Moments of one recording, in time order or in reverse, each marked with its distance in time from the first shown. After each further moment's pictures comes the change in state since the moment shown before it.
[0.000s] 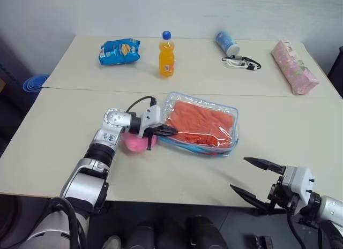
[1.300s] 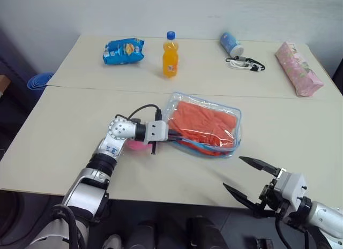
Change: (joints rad) left arm 0.093 -0.022 -0.037 -0.057 0.108 -0.325 0.144; right arm 0.018 0.092 0.070 -0.031 -0.087 -0.110 -0.091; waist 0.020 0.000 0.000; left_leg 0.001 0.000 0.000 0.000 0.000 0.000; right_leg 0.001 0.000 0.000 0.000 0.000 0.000
